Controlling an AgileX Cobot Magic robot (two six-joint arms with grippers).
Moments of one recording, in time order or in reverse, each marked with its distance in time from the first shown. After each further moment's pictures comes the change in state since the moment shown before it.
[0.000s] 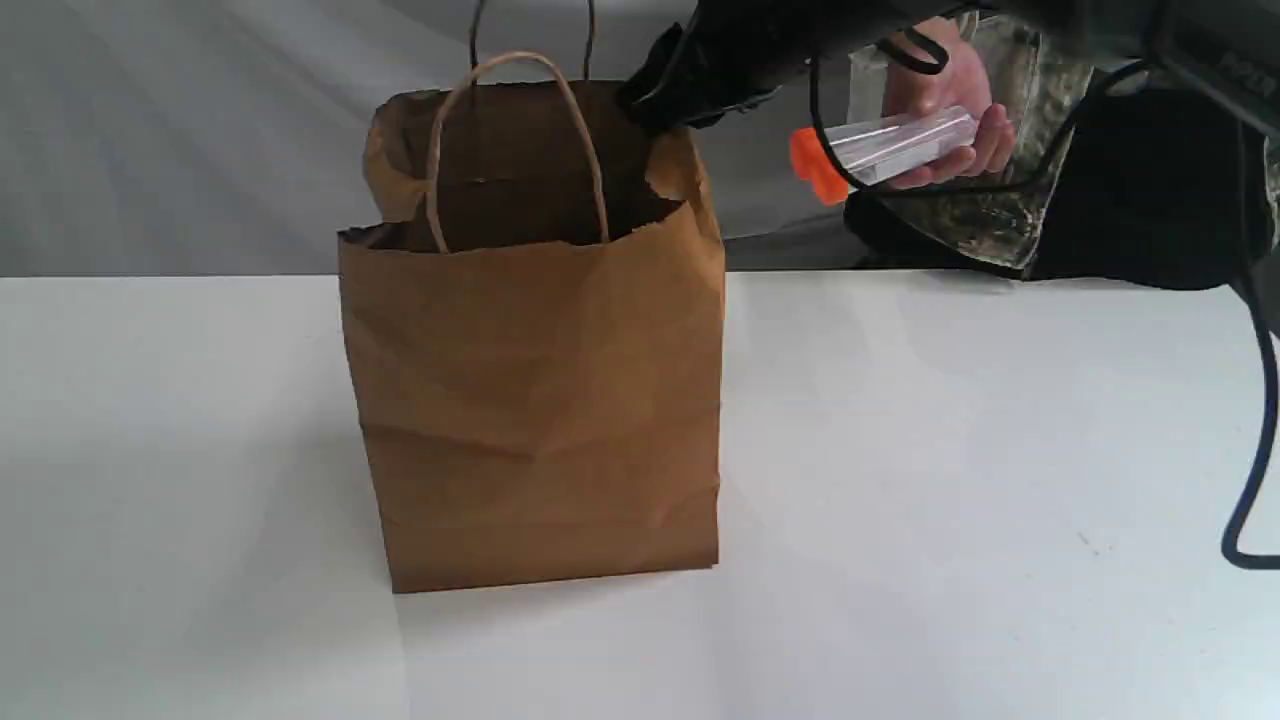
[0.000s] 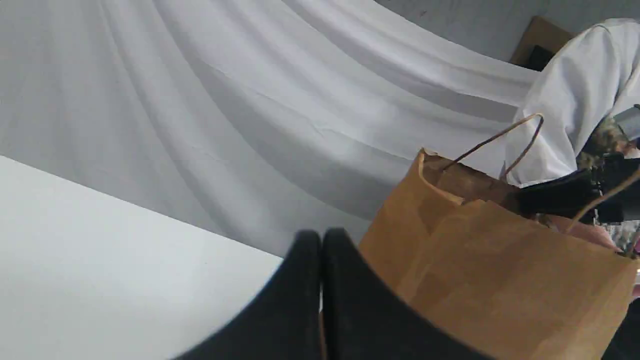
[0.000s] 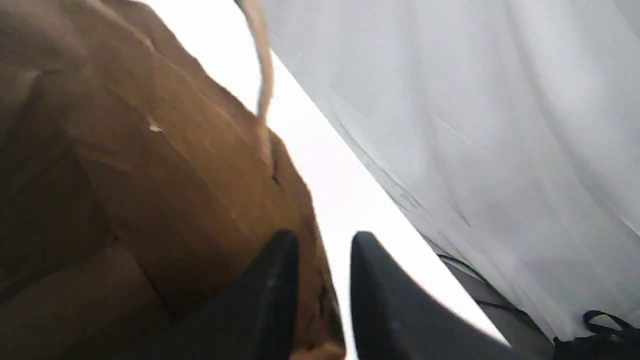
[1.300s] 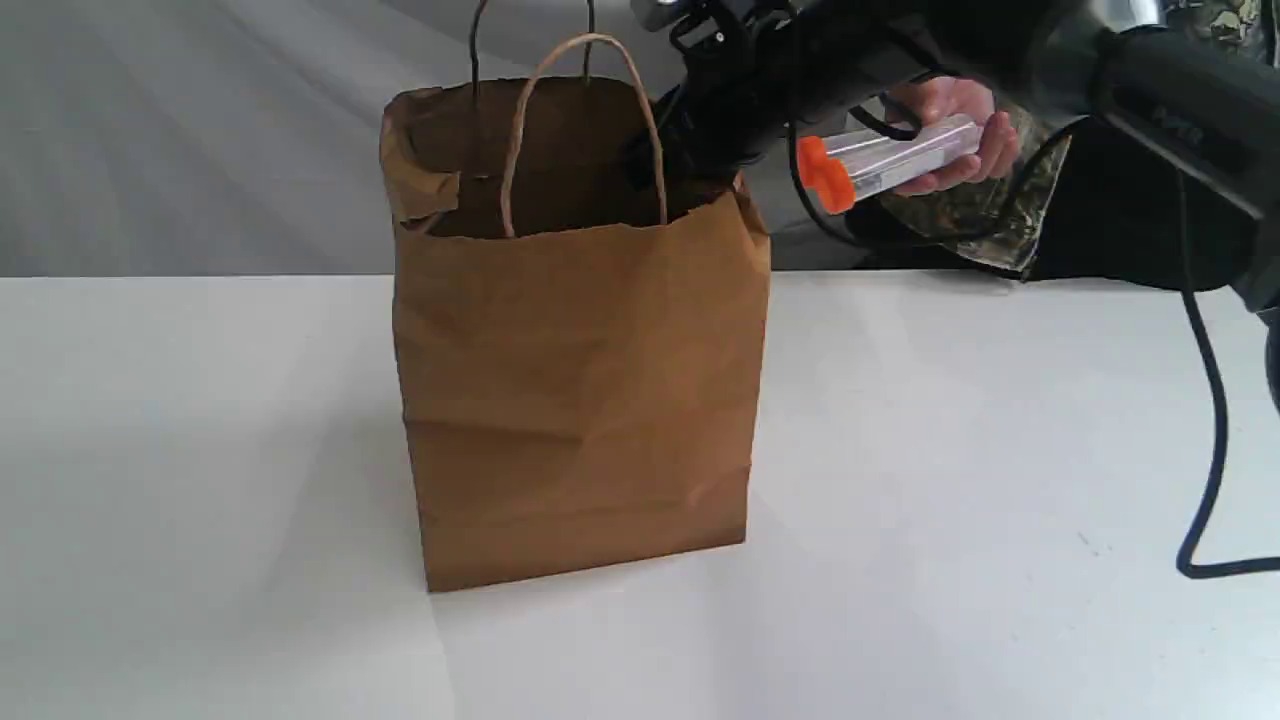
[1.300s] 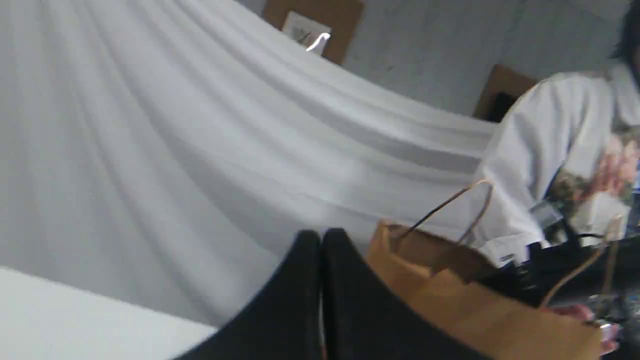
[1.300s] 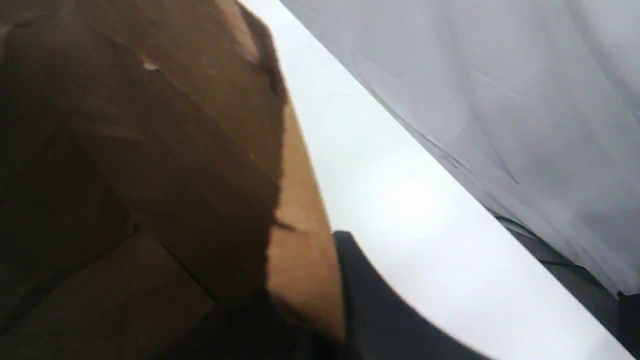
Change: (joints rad) left arm -0.115 0.000 -0.096 0.333 -0.117 -0.267; right arm 0.000 0.073 0.000 0.015 0.011 0.050
